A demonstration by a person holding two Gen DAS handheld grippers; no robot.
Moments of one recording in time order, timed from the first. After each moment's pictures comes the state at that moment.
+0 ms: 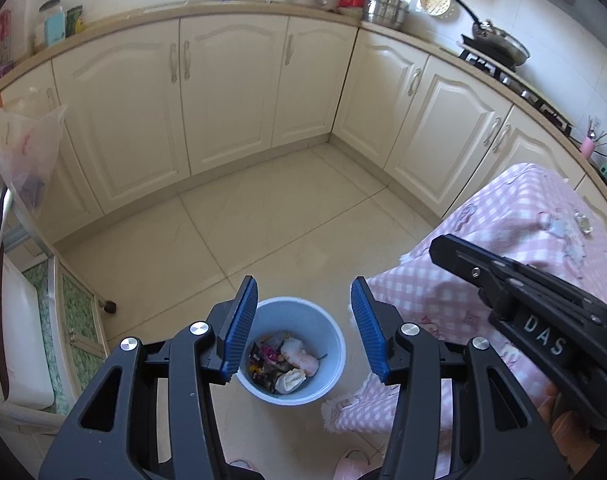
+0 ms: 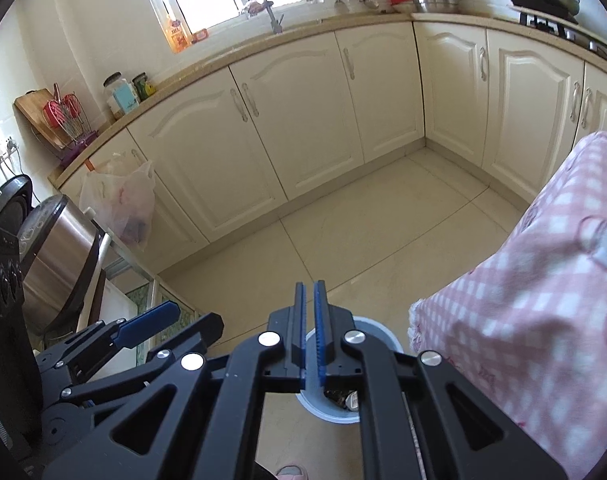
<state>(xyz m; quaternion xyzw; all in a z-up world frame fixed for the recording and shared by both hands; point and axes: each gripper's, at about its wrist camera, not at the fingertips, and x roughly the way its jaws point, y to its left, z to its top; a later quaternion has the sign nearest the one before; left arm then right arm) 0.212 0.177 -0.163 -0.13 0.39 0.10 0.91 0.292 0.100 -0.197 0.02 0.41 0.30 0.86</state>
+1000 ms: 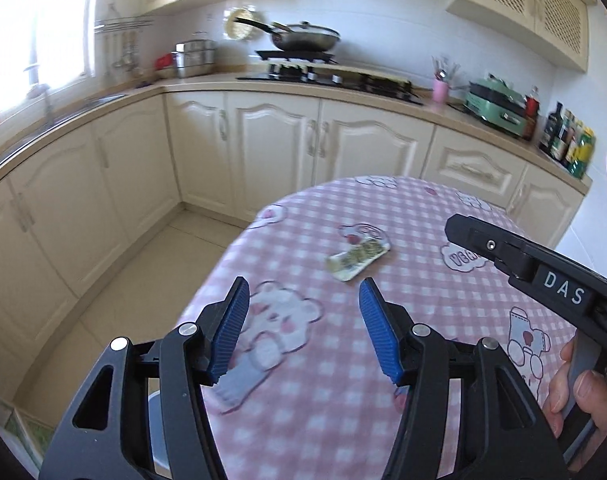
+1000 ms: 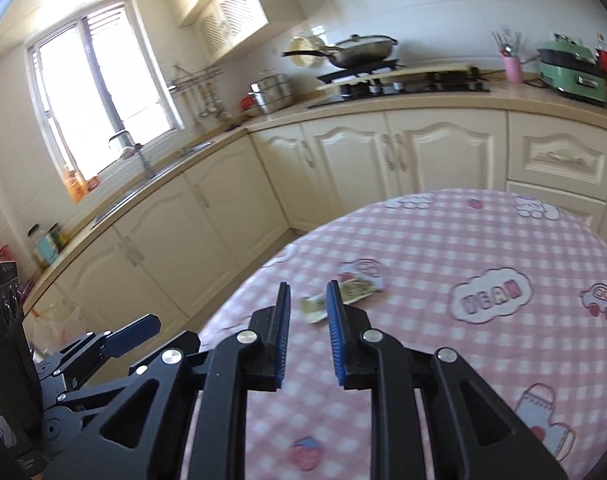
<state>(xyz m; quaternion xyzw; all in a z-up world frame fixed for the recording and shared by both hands) 0.292 -0.100 -0.060 0.02 0.33 -0.12 0.93 0.297 -0.239 -0.083 0.14 0.30 0.09 0.94</state>
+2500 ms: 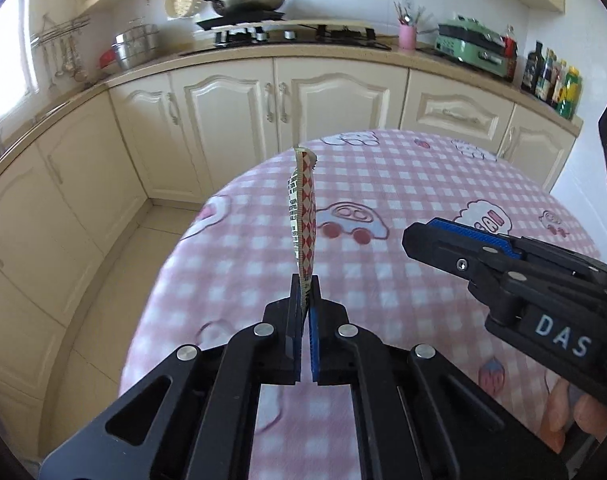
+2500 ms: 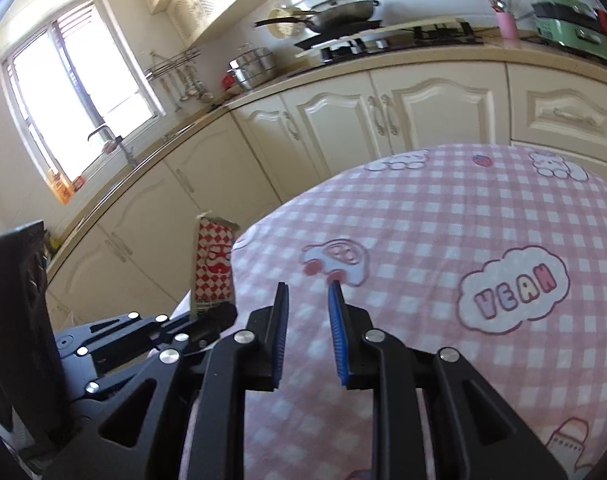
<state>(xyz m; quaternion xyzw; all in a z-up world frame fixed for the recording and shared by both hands) 0.347 -0.127 -0.093 0.08 0.38 -0.17 0.91 0.344 -0.242 -0.133 0.16 0.34 0.10 0.92</state>
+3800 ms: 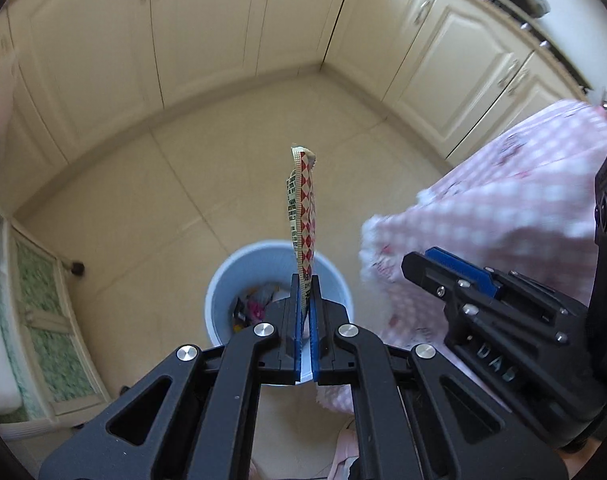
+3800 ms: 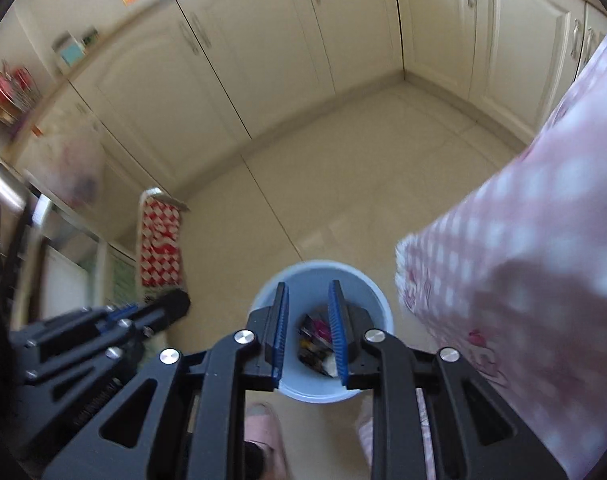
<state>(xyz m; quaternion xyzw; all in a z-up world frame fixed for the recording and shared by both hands) 0.282 0.204 -0.307 -0.15 0.51 0.06 0.85 0.346 0.121 -0.346 -0.02 0.52 0.24 0.82</state>
